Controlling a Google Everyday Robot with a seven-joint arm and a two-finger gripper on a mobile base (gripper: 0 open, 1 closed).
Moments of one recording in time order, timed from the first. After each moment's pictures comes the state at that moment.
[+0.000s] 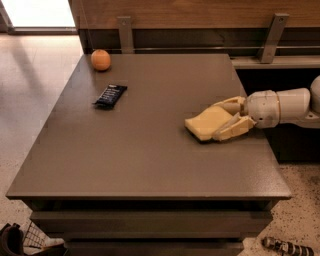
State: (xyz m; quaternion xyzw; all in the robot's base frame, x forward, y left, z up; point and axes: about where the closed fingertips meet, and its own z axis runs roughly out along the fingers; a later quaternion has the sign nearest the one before) arm 0.576 -0.166 0.827 -0.52 0.62 0.35 0.47
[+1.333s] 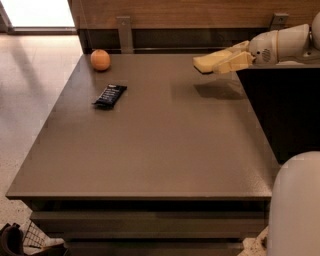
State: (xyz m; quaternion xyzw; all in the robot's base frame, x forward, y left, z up) arm 0.745 -0.214 0.905 -0.43 0.72 0.27 0.47
